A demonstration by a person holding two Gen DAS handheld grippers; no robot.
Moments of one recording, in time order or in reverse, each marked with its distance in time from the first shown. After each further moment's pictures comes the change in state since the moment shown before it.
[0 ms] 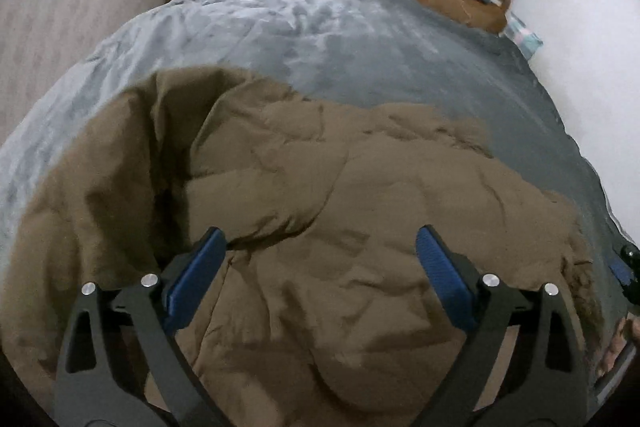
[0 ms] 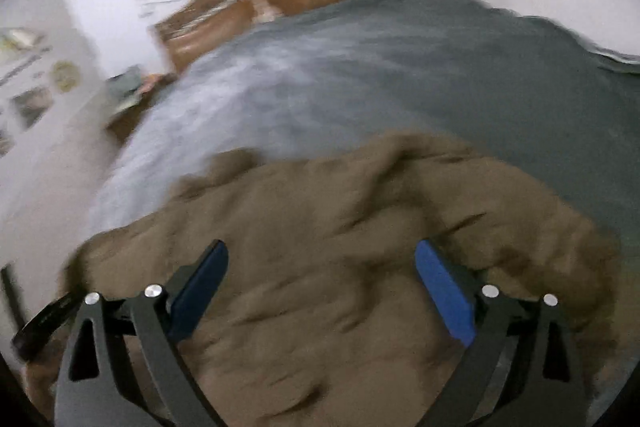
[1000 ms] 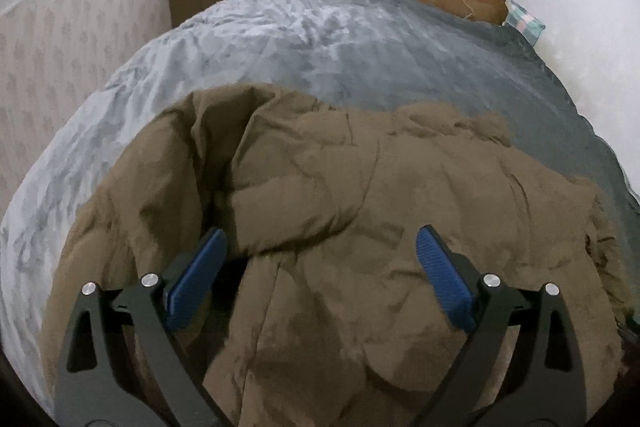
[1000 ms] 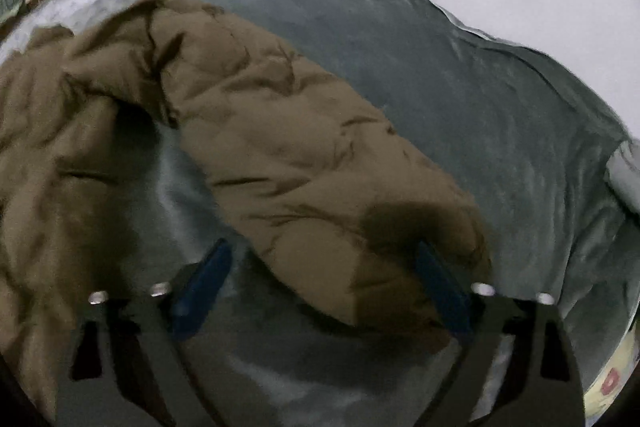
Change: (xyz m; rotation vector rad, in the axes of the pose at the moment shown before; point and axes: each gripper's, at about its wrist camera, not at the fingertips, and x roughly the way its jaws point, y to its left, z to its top) left arm -0.018 0.006 -0.004 0.092 -0.028 0.064; right arm -0.017 -0.136 -0.092 -0.212 0.168 -0.557
